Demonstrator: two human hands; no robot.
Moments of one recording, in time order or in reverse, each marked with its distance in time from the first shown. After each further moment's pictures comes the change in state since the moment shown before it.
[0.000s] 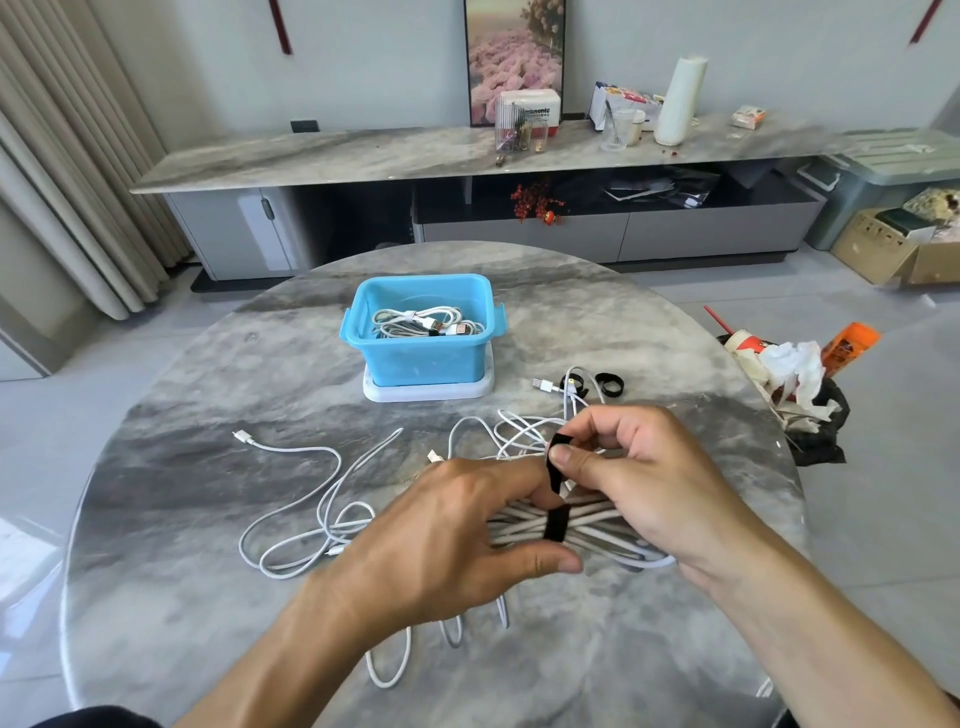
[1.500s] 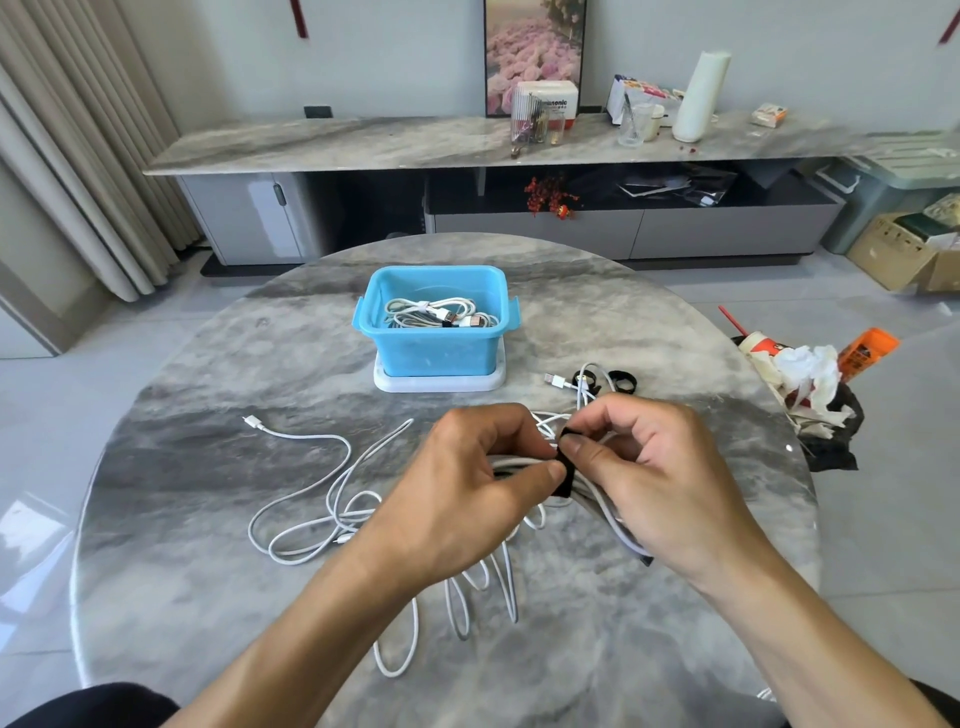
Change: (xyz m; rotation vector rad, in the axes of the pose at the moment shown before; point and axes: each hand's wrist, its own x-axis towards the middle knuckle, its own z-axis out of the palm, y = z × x) left_hand 0.013 0.007 -0.004 -0.468 0.142 -0.419; right_hand -0.003 0.004 0.008 -0.118 0.102 -0.202
